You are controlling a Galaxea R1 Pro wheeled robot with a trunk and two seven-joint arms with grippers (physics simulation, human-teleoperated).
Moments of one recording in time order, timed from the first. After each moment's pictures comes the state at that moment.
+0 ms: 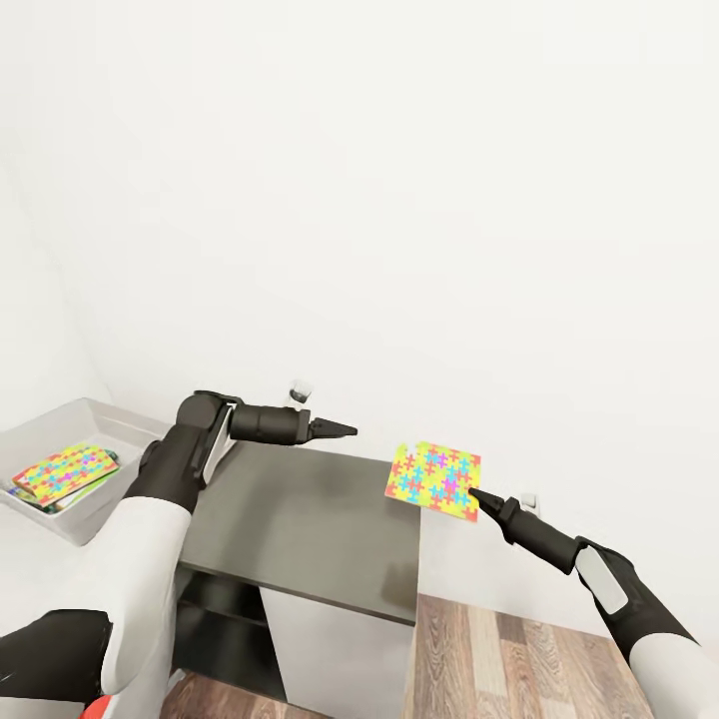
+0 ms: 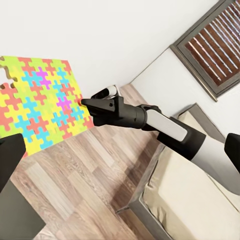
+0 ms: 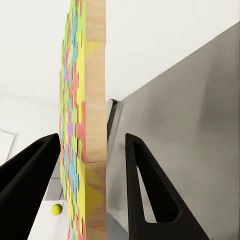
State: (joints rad) left arm -0.97 0.00 -0.02 -0.97 -0.13 1.04 -1.42; right arm -0.63 -0.23 -0.15 -0.59 -0.72 0.62 0.85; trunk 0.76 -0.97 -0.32
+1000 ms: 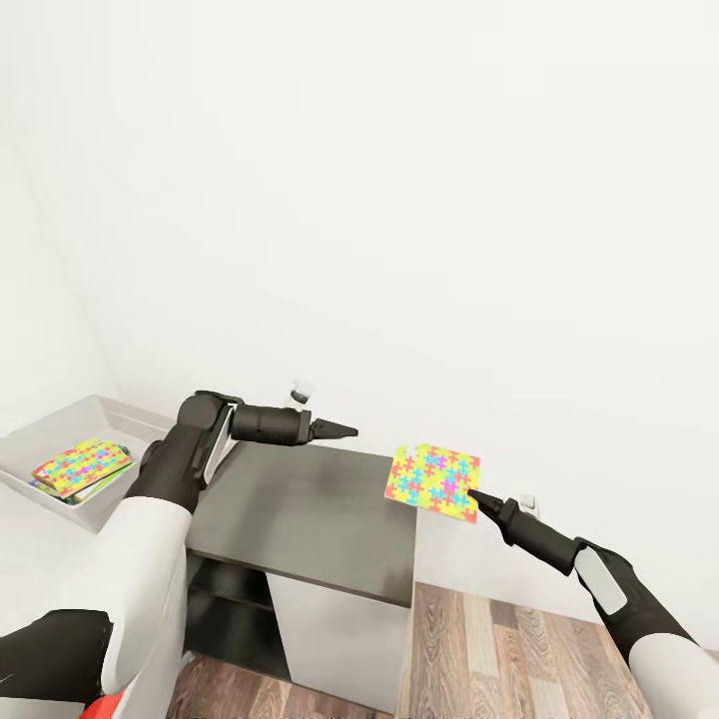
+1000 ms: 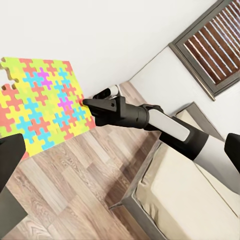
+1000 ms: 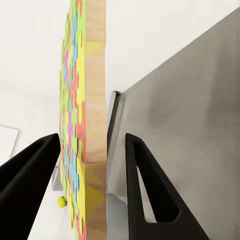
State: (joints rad) left arm -0.97 -0.01 -0.02 -0.97 -0.14 1.04 -1.41; right arm -0.63 -0.23 -0.15 -0.59 -0.72 0.63 0.84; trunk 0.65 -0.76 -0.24
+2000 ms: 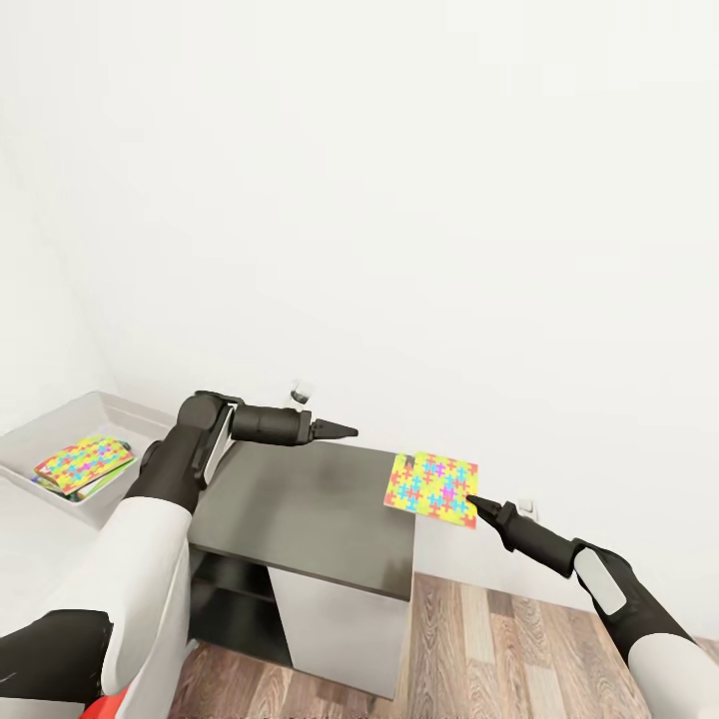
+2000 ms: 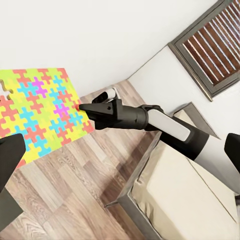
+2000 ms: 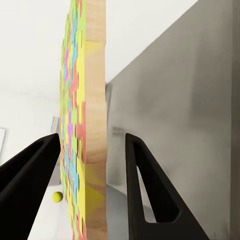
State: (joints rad) left arm -0.97 -0.01 -0.02 -0.97 -0.14 1.03 -1.41; right arm -0.63 -0.23 -0.15 -0.59 -0.72 0.67 0.78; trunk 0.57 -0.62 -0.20
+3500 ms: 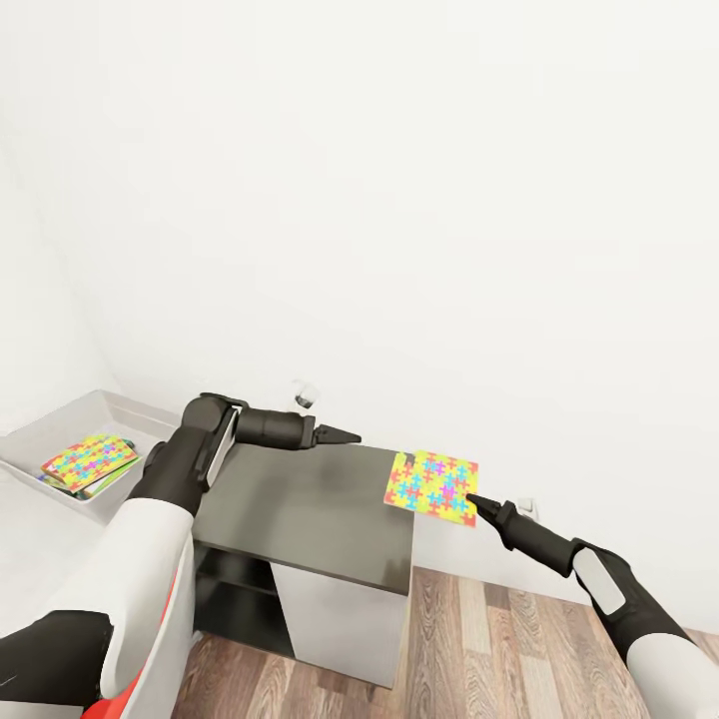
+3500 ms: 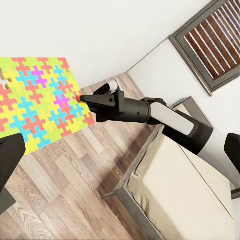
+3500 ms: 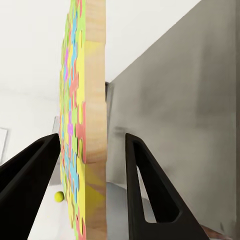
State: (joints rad) left arm -0.97 -0.01 -0.05 -0.96 -0.14 1.03 -1.41; right arm -0.63 -0.23 -0.15 -0.59 -0.72 0.65 0.78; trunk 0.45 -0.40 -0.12
